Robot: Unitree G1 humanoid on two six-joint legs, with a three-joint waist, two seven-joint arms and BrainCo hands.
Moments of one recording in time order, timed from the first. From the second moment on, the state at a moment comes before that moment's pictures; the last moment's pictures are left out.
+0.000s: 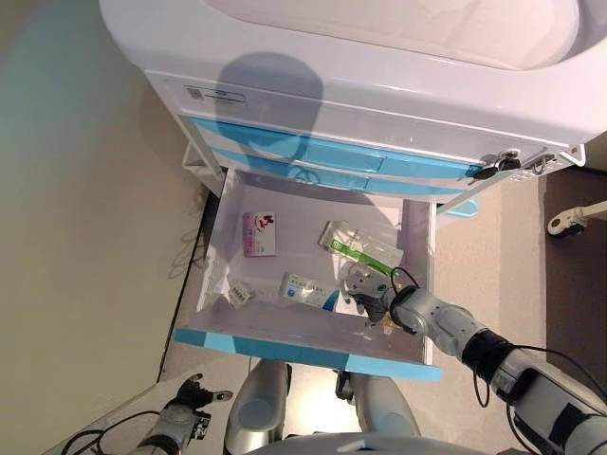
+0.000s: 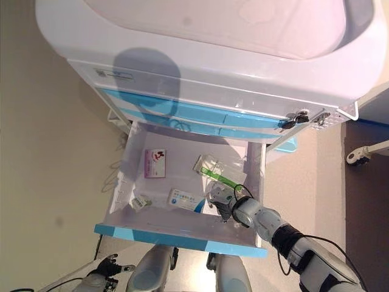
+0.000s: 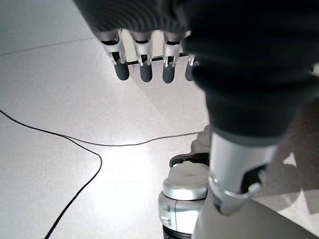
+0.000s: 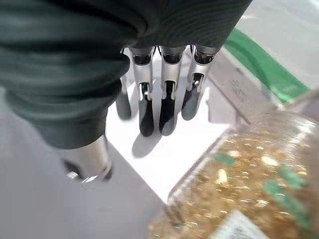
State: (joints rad) left arm -0.08 0.31 -0.14 1.22 0.01 -0.03 0.09; right arm -0.43 -0.57 0.78 0.43 -0.96 -0.13 0.20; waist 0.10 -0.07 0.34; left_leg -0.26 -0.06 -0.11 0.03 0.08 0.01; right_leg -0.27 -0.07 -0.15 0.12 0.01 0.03
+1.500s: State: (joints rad) left arm -0.08 0.30 -0.06 1.20 0.03 -0.03 0.11; right arm 0.00 -0.71 0.25 0.02 -0.73 -0.09 0.11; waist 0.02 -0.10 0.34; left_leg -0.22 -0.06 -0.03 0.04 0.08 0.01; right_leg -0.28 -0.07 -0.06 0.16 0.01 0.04
